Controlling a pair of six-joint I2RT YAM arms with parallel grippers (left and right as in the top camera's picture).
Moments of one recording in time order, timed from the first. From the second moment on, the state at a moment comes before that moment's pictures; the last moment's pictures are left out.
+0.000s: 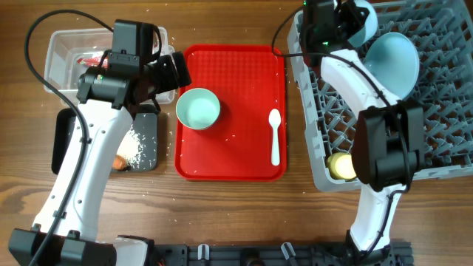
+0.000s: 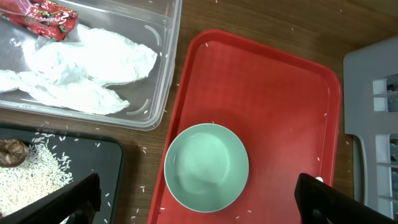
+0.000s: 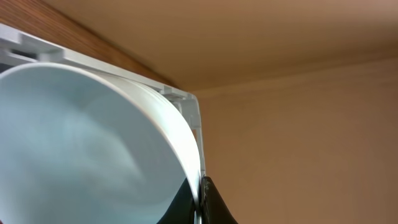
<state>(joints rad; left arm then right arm) -0.19 1.51 1.46 -0.90 -0.03 -0.42 0.22 2.13 1.63 0.00 1.11 -0.86</state>
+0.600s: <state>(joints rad) -0.19 1.51 1.46 -0.90 -0.03 -0.42 0.35 2.13 1.63 -0.18 1.05 -0.79</state>
